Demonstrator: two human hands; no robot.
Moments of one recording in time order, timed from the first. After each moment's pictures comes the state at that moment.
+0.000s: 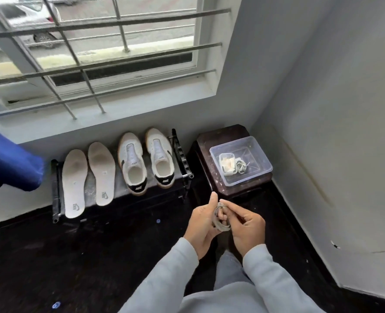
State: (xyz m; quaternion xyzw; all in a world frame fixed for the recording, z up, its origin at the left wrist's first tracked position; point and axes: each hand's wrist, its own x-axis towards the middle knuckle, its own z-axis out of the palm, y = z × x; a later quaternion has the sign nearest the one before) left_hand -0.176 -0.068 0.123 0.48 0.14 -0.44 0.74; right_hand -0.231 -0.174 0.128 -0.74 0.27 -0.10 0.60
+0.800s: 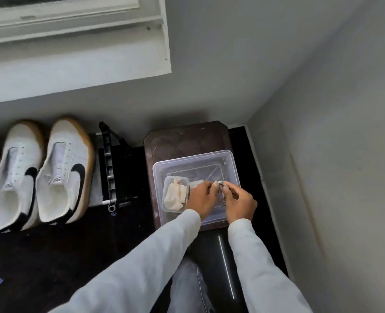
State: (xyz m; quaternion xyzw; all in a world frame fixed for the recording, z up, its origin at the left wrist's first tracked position) left_hand 0.051 -0.402 -0.073 0.79 0.13 -0.37 0.47; right_hand 0.011 -0.498 -0.086 -0.79 0.38 0.03 0.47
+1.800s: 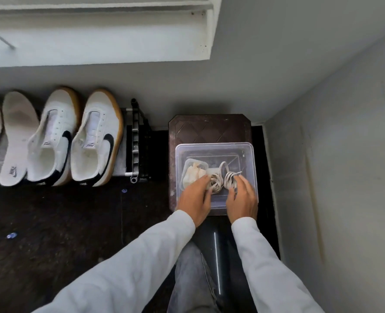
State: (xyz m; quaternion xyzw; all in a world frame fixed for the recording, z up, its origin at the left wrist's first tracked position) left_hand -0.003 -0.328 -0.032 0.87 0.05 -0.29 0.40; right_hand -0.013 -0.466 -0.078 -0.94 0.21 0.11 0.26
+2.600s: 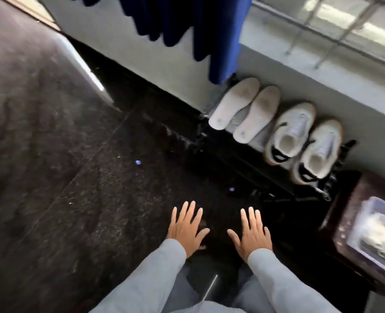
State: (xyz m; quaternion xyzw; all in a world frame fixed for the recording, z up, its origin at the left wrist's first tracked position) left_hand -0.356 0.153 -0.043 0.90 0.20 -0.34 0.18; right_hand -0.243 -0.027 -0.062 -0.91 -0.25 0.32 -0.11
